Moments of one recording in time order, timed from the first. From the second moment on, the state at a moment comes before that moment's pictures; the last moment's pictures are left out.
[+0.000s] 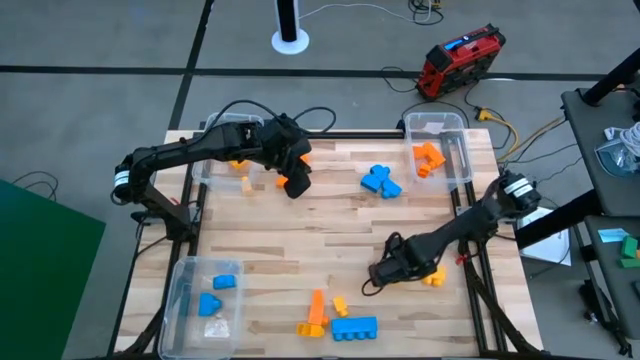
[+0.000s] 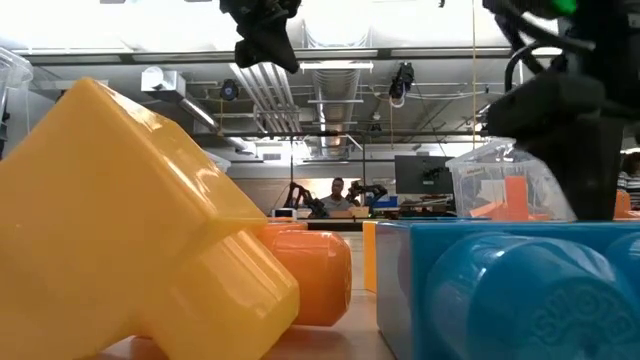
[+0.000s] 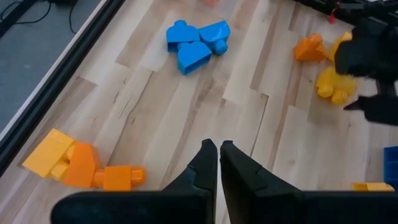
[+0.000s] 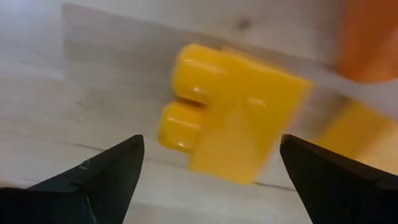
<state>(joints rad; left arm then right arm) 0.26 1.56 1.58 -0.88 0.04 -0.17 0.45 1.71 0.99 -0.78 -0.11 1.81</state>
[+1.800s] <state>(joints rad) 0.26 1.56 1.58 -0.85 0.07 -0.16 0.36 1.77 0.99 -0.75 -0.13 1.57</state>
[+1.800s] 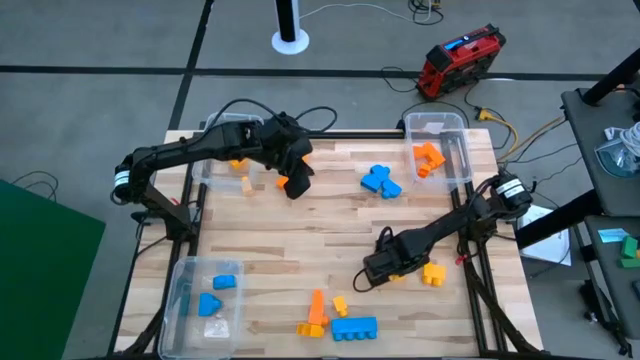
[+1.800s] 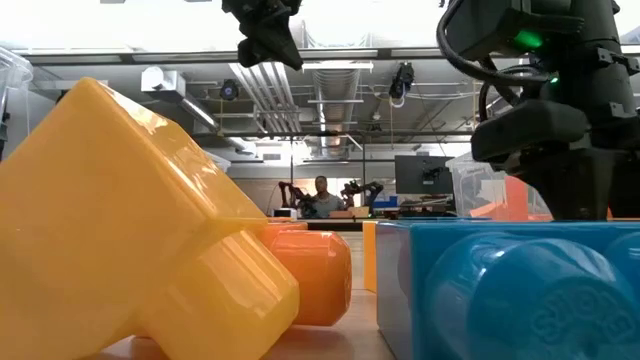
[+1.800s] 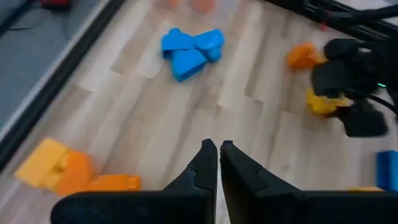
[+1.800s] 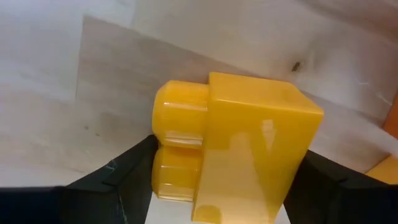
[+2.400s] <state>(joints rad) 0.20 1.53 1.58 -0.81 0.69 0.00 0.20 1.50 1.34 -0.75 0.26 0.45</state>
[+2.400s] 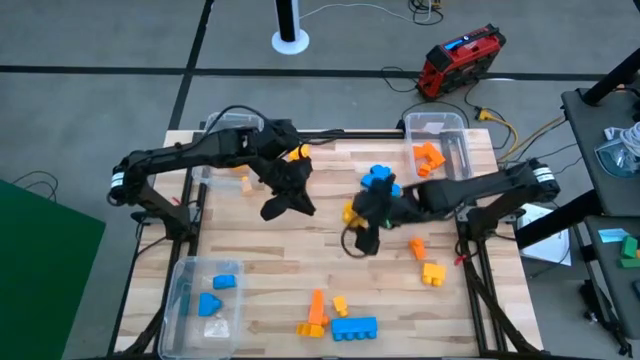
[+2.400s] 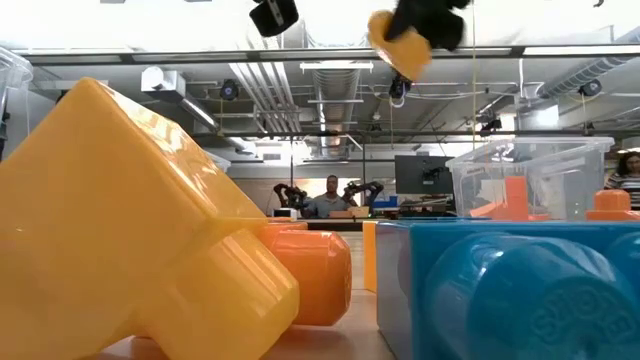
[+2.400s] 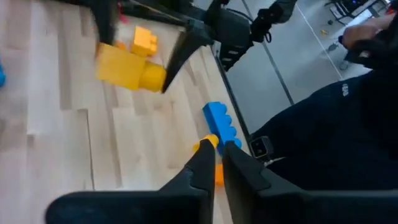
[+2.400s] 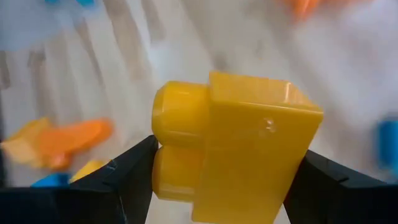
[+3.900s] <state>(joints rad) 0.08 1.57 1.58 -0.46 0.45 0.39 -0.19 1.57 1.48 -0.53 -0.95 0.31</state>
